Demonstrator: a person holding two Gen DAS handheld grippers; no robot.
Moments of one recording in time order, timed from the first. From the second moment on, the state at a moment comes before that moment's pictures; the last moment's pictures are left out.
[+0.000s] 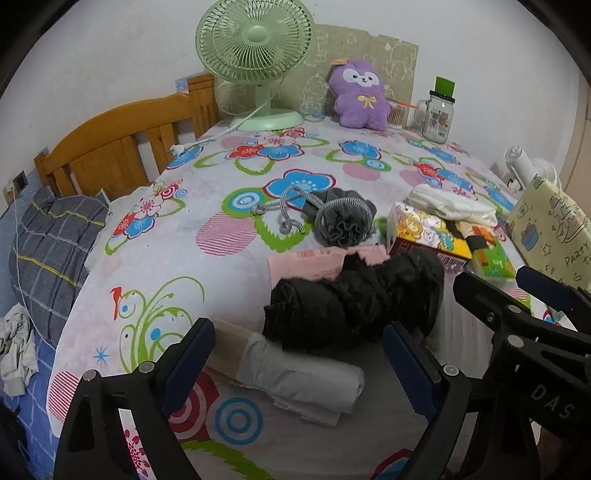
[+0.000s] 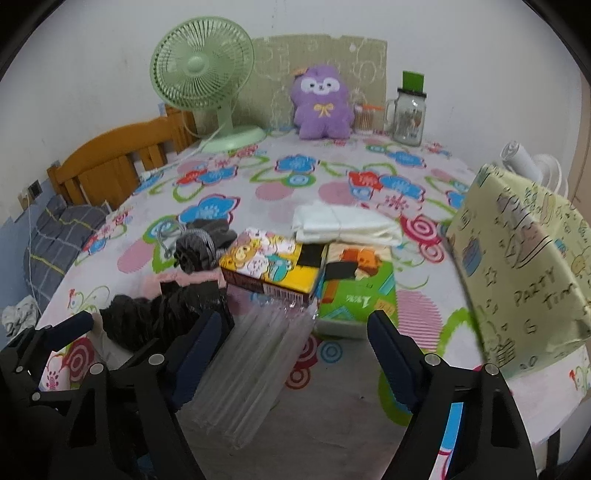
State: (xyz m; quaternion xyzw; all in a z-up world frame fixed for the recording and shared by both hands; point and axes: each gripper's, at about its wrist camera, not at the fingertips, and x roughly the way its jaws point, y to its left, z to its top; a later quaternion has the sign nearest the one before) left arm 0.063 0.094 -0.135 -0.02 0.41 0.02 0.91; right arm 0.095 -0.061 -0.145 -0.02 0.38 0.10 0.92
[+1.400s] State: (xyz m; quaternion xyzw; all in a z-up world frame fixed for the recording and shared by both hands) left arm 0.048 0.085 -0.133 -0.02 0.40 0.02 0.91; right arm 0.086 -0.049 -0.155 -0.02 0.42 0.12 0.90
